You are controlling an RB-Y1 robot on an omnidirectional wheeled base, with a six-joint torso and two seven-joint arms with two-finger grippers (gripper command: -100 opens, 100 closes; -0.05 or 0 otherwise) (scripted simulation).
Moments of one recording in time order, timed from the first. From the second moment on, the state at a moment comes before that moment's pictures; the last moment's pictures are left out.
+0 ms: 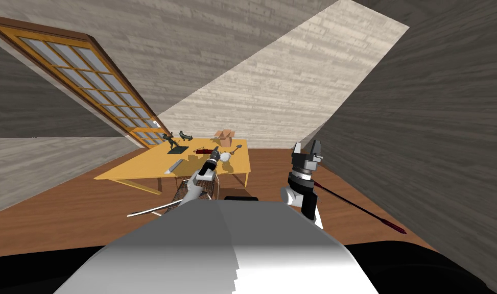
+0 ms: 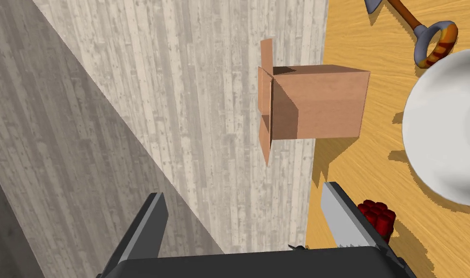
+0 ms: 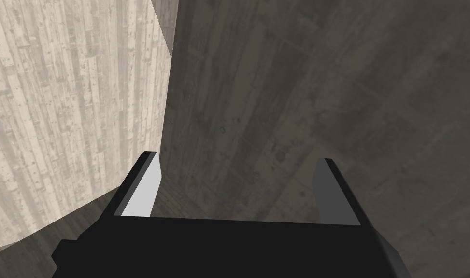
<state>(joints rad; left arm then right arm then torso) 0.00 0.17 0.03 -1.57 0.00 0.00 0.19 0.46 -0.04 -0.04 -2.39 -0.12 -0.51 0.07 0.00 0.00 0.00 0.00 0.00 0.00</state>
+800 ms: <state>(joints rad) -0.09 0.17 0.07 -1.40 0.02 0.17 0.24 0.46 -0.04 -0.04 -2.39 -0.12 -0.51 0.07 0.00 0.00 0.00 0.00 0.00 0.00</state>
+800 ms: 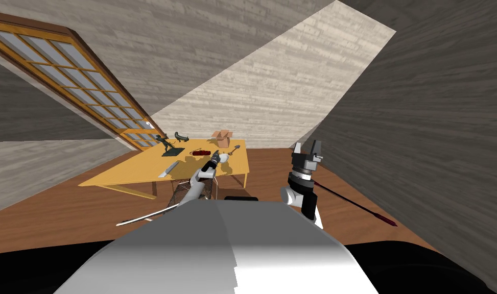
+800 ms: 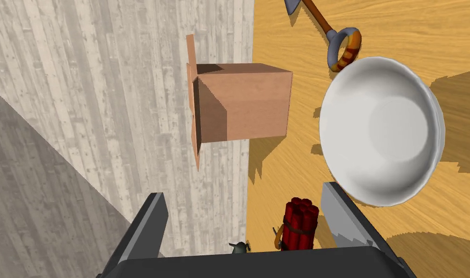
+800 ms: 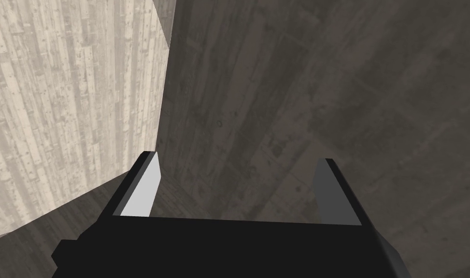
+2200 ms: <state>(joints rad) -0.24 0.18 0.17 -1.06 0.04 0.48 0.29 0.46 -0.04 -0.04 -2.39 -0.12 -0.51 0.07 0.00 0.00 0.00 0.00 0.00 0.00</state>
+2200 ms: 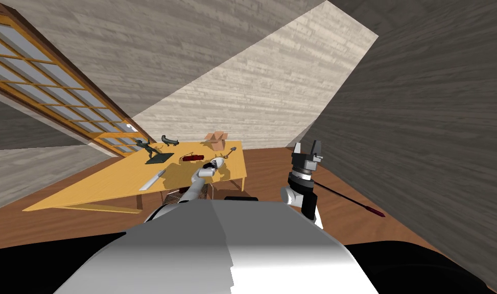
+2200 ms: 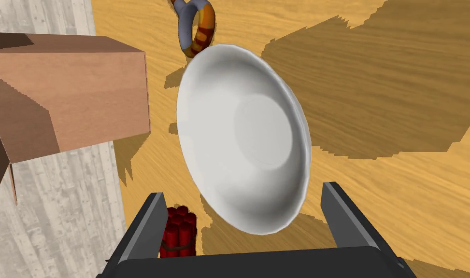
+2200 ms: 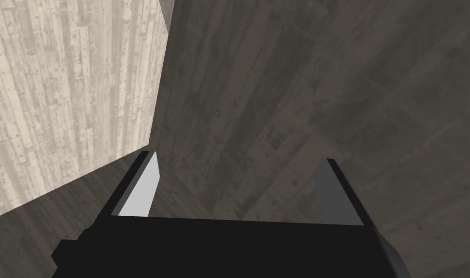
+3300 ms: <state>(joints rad) -0.25 0.18 0.21 -0.91 0.05 0.55 0.29 0.46 -0.04 -0.04 -2.39 -0.12 -0.51 0.07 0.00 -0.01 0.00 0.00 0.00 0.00</state>
